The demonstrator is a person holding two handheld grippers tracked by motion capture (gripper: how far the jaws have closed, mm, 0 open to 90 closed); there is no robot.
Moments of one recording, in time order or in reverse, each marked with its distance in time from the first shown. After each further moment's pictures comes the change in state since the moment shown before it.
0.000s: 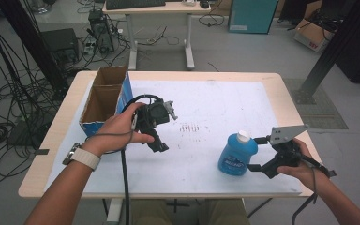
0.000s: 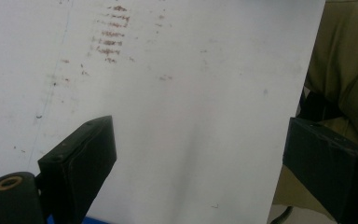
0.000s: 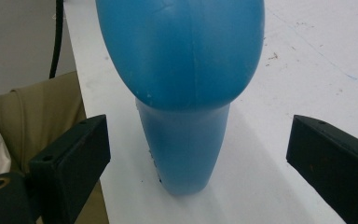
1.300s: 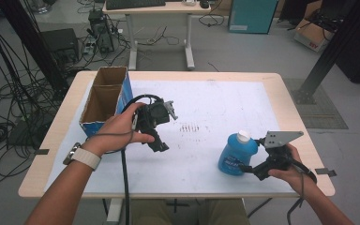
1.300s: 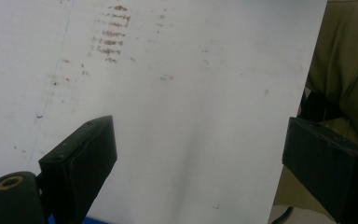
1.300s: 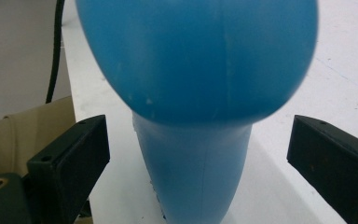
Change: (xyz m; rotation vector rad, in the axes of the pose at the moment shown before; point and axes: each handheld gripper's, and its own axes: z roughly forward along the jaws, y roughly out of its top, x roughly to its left) left arm 0.000 0.000 0.001 0.004 -0.001 -0.008; right arm 0.005 -0.013 0.025 -0.117 -0.015 0.020
